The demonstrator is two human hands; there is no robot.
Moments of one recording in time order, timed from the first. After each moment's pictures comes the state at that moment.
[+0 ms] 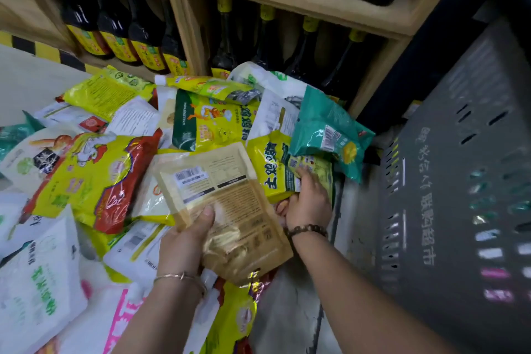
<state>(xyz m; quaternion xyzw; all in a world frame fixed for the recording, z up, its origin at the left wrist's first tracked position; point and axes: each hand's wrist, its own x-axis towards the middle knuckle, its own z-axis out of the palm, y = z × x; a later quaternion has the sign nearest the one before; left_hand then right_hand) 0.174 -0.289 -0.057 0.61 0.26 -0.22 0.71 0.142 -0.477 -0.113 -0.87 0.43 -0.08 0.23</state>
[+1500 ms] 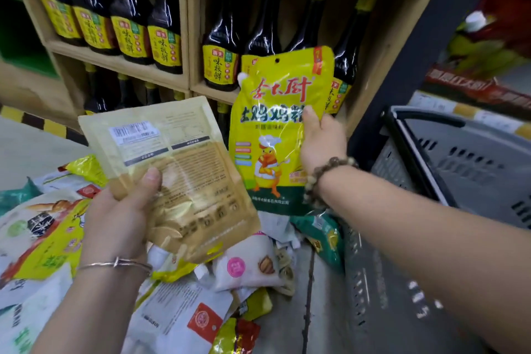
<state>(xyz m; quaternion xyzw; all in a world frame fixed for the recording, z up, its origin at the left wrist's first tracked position) 0.223 -0.261 0.092 0.54 0.05 -0.02 0.84 0.185 -0.477 0.166 -0.79 0.33 -0.32 0.41</state>
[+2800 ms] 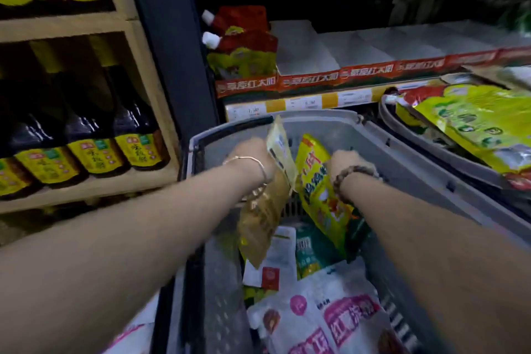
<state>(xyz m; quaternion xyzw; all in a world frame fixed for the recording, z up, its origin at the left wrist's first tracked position) 0.077 -0.668 0.213 0.84 -0.51 -0.08 0.15 -0.042 -0.801 0.141 -0.78 0.62 -0.09 0.09</state>
